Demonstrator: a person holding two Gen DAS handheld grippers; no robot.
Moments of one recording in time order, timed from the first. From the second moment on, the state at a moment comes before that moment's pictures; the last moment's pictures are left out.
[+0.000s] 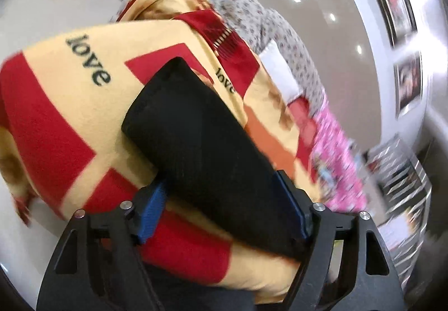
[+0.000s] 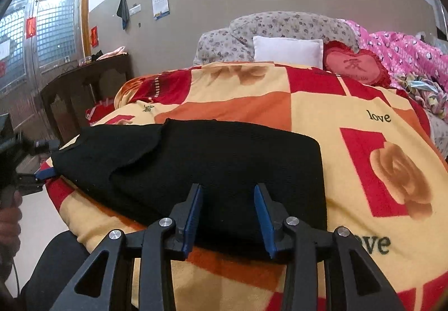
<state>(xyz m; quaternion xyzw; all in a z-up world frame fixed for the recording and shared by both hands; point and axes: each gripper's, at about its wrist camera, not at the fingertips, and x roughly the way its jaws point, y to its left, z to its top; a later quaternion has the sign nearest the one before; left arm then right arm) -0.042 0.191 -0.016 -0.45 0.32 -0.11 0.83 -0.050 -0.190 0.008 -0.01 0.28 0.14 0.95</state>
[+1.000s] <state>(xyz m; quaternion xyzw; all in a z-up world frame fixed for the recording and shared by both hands) -0.073 0.023 0.091 0.01 0.13 -0.17 0.98 -0.051 -0.210 0.011 0.08 0.29 0.18 0.94</state>
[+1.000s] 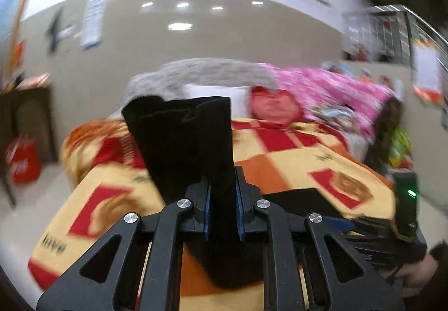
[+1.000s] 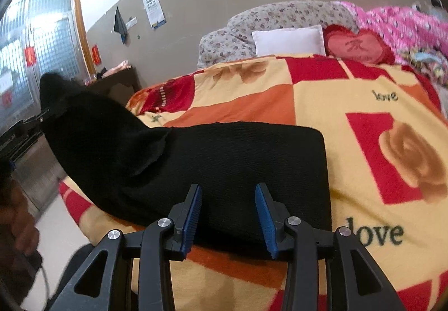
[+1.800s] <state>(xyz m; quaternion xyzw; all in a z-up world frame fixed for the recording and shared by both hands) -0.056 -0.135 0.030 0.15 0.24 -0.32 0.90 -0.082 -0.313 0.025 0.23 0.24 0.00 0.94</state>
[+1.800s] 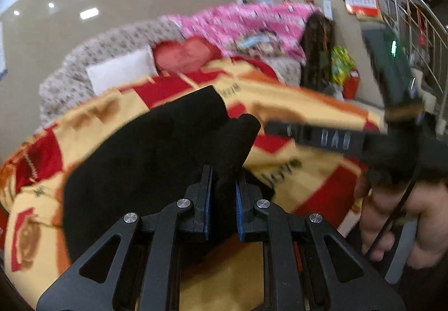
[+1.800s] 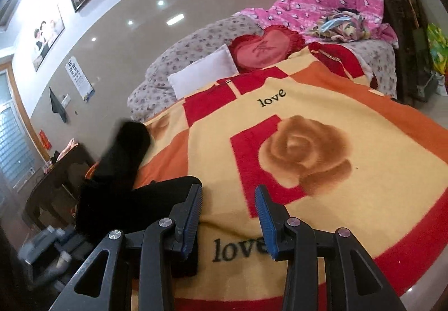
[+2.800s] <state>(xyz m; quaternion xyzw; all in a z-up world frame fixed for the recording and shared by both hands) -0.079 -0.008 0.056 -0.06 0.25 -0.27 0.93 -0.128 -0.274 0.043 0.18 0.21 0.15 0.95</state>
